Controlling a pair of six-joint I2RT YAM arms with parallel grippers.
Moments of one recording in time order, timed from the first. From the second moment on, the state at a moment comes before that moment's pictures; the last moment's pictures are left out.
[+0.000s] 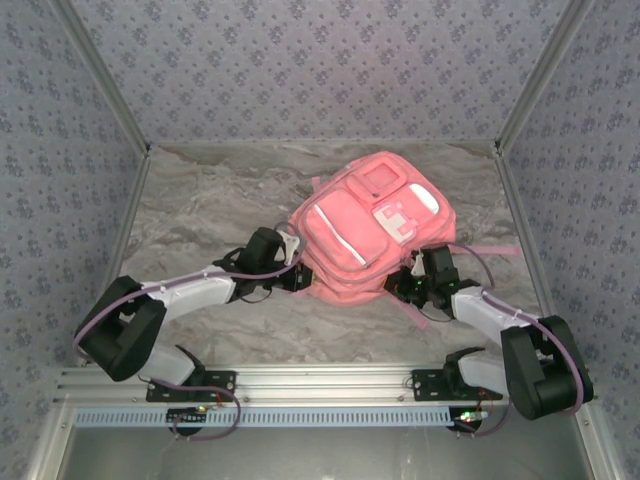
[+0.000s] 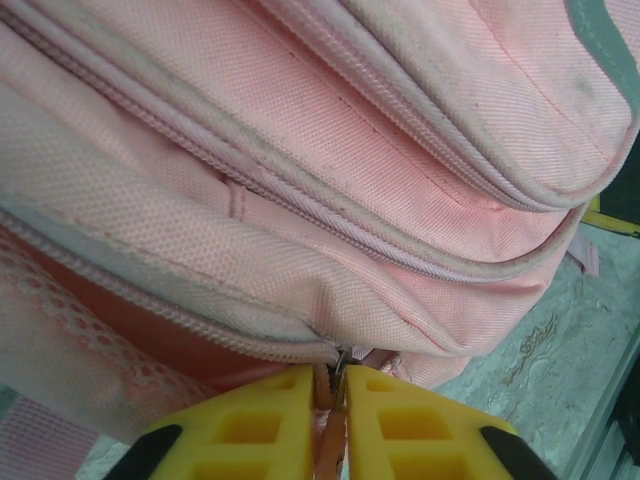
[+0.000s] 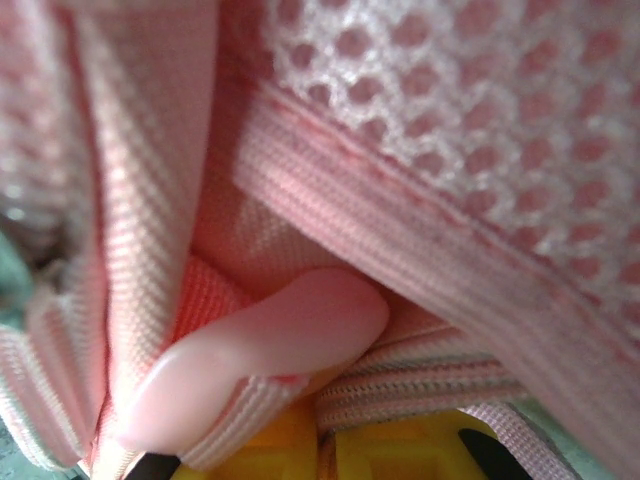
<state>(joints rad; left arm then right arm) -0.69 1.43 0.66 -0.02 0.38 -0.49 0.27 1.20 0.38 -0.10 -0.47 0.79</state>
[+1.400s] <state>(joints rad) -0.75 1.44 0.72 -0.17 0.32 -0.49 0.28 1.17 0.38 -0.13 -0.44 0.77</state>
